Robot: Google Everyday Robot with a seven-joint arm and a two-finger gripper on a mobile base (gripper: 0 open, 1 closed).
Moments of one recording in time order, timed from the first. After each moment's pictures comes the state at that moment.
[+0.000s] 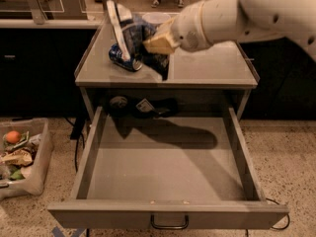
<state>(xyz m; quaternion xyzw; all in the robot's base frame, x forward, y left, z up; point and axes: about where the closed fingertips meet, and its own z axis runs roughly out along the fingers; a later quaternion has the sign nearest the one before) 0.614 -0.001 0.991 -0.51 0.68 0.20 0.49</state>
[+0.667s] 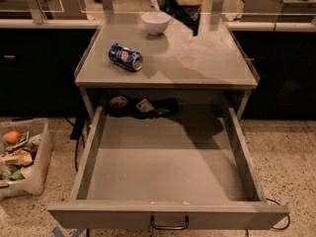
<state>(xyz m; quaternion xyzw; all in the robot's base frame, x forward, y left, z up) 0.700 -0.078 1.072 -0.47 0.72 0.07 0.52</state>
